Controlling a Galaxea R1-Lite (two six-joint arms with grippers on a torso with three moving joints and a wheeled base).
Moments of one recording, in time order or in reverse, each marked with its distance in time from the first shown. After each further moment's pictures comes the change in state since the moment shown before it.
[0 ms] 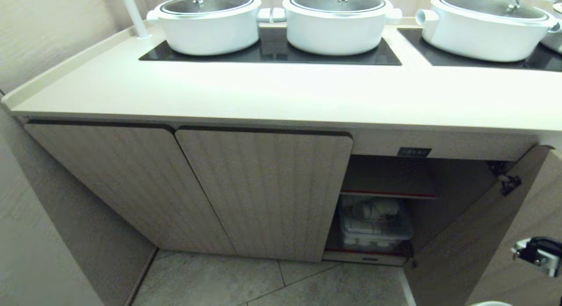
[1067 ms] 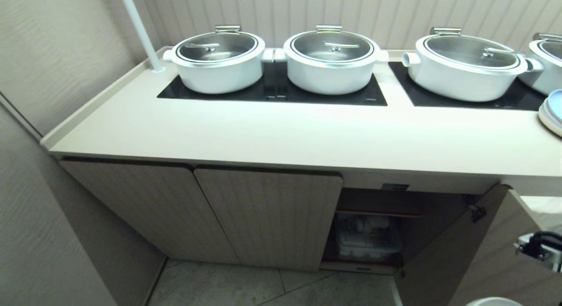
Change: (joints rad) left arm 0.000 0.000 0.000 0.000 0.000 0.000; right arm 0.000 -0.001 -0.042 0.036 0.001 0.001
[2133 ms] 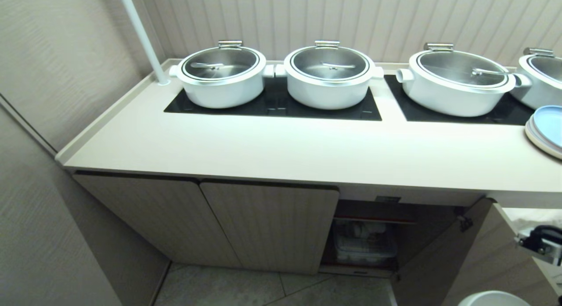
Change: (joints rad) left arm 0.000 0.000 0.000 0.000 0.001 0.000; right arm 0.000 0.003 -0.021 0.000 0.002 0.000
